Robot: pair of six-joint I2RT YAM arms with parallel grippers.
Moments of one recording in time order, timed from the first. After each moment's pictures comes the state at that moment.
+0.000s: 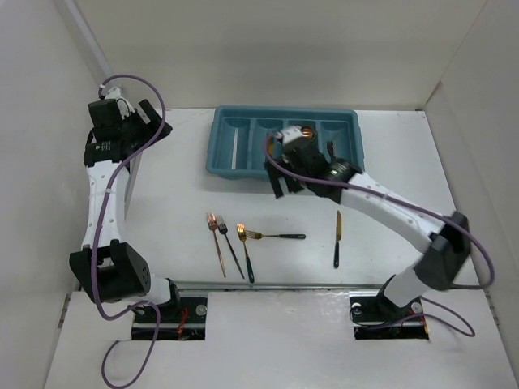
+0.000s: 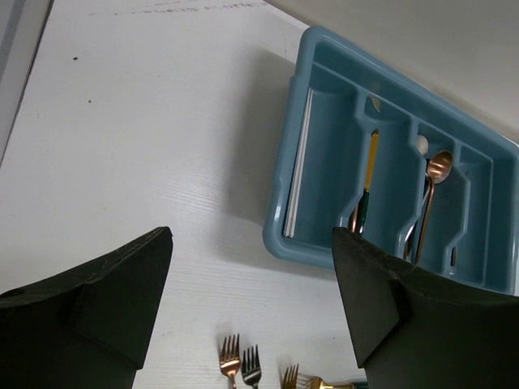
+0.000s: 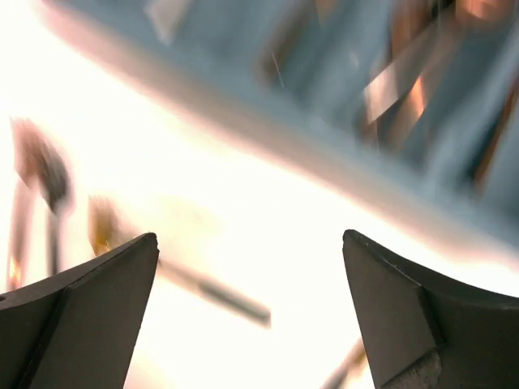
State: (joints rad) left arm 0.20 1.41 1.43 -0.54 0.30 -0.40; right arm 0.81 1.64 1.54 -0.60 0.31 0.18
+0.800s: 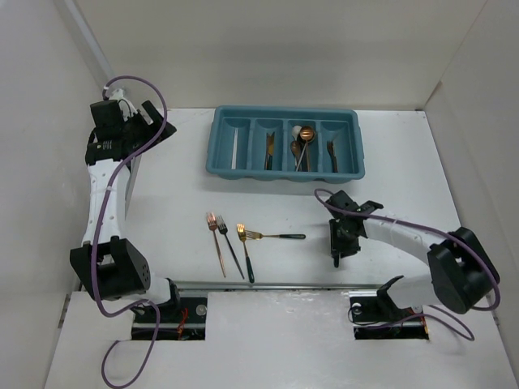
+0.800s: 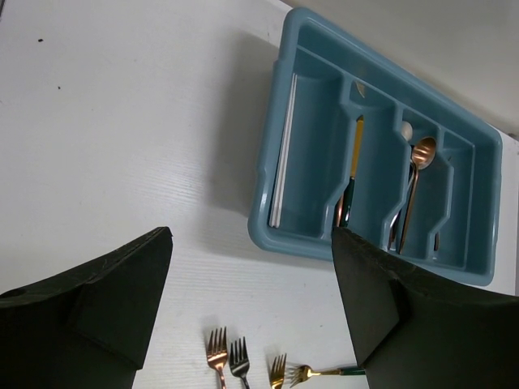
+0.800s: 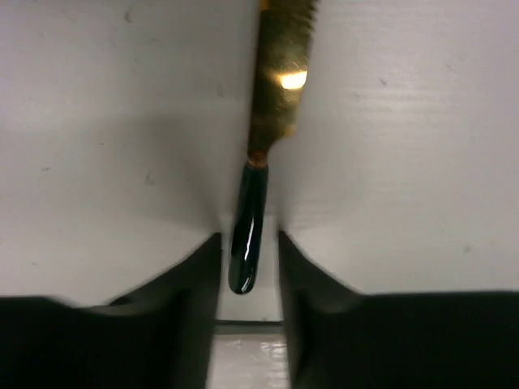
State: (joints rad) left arm 0.20 1.42 1.42 -0.54 0.36 -0.42; right arm 0.58 1.33 0.69 -0.76 0.09 0.63
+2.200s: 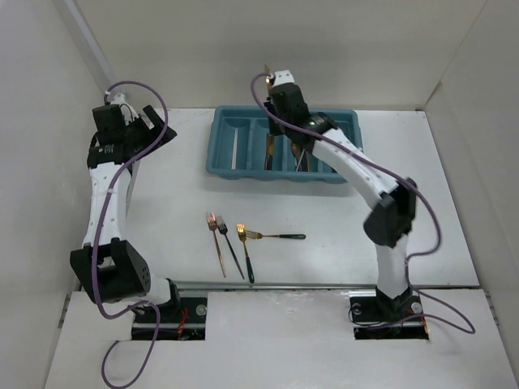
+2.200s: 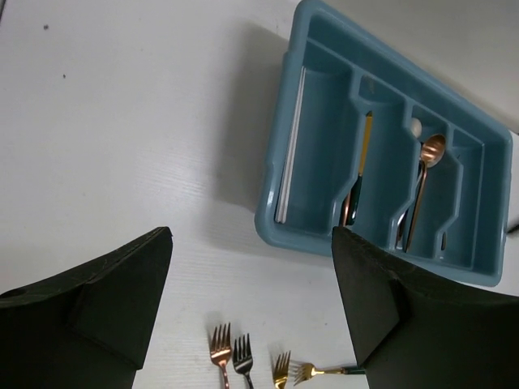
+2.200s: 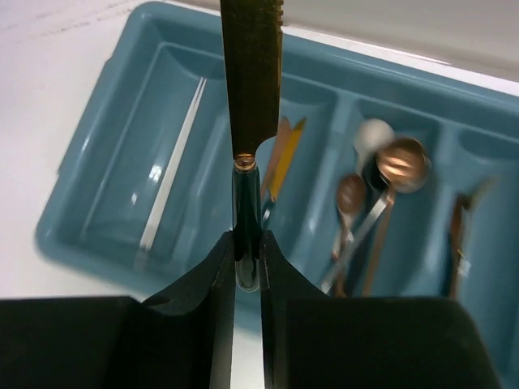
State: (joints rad) left arm 0.20 1.41 1.39 -0.53 0.35 -0.42; right arm 0.67 1.93 2.01 -0.58 0.36 0.22
